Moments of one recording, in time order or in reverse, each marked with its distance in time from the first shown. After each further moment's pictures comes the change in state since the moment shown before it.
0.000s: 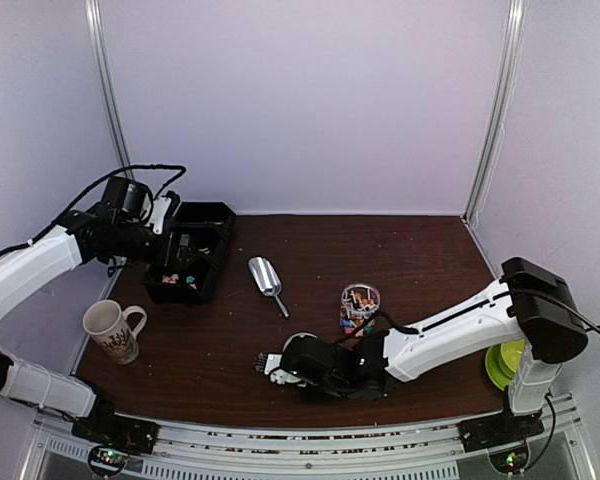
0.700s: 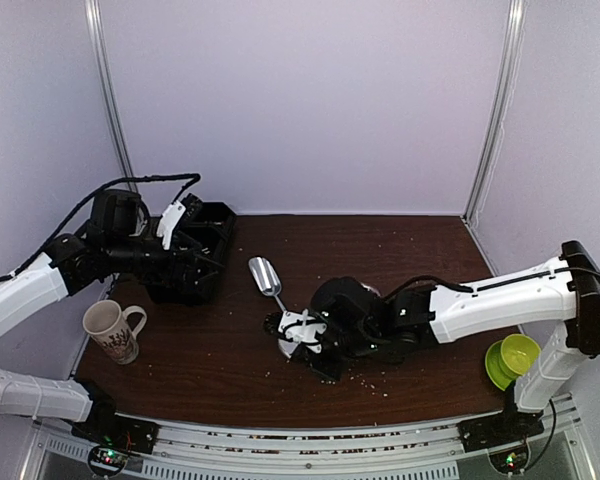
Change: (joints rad) left arm -0.159 -0.177 -0.142 0.203 0.321 0.183; right arm -0.127 -0.236 0.004 -0.090 -0.444 0.114
